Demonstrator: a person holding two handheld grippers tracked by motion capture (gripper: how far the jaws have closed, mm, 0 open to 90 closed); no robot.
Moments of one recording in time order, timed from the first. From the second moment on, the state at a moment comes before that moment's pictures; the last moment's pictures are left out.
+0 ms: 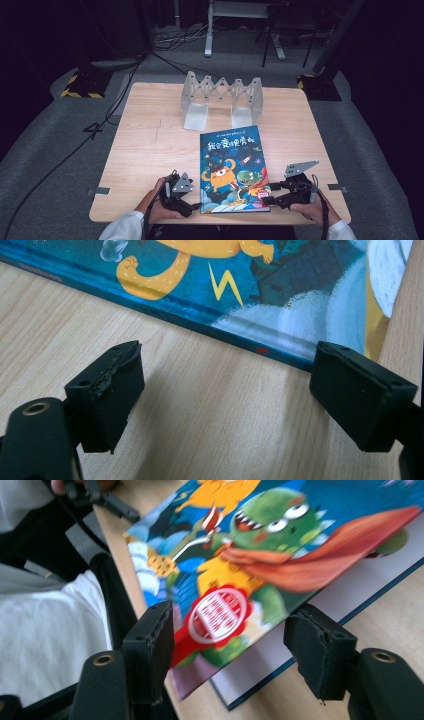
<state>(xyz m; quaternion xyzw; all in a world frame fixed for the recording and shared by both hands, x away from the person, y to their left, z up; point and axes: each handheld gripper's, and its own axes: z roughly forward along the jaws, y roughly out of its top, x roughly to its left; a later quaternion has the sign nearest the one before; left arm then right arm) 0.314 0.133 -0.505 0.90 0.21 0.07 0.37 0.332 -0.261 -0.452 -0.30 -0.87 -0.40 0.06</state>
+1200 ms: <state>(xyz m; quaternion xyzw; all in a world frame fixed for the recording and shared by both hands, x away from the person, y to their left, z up) 0.315 0.133 -0.505 0.90 0.21 0.07 0.37 0.385 -0.246 -0.472 -0.32 -0.85 -0.42 0.05</state>
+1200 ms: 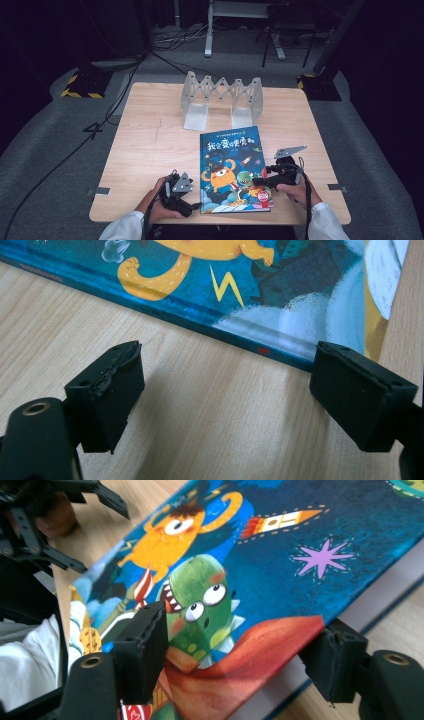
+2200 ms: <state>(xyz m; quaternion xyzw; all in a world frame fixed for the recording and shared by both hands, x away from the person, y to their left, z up) 0.334 0.143 -0.502 0.89 0.27 0.06 0.37 0.360 -0.244 -0.446 -0.24 -0.82 -0.53 0.01</state>
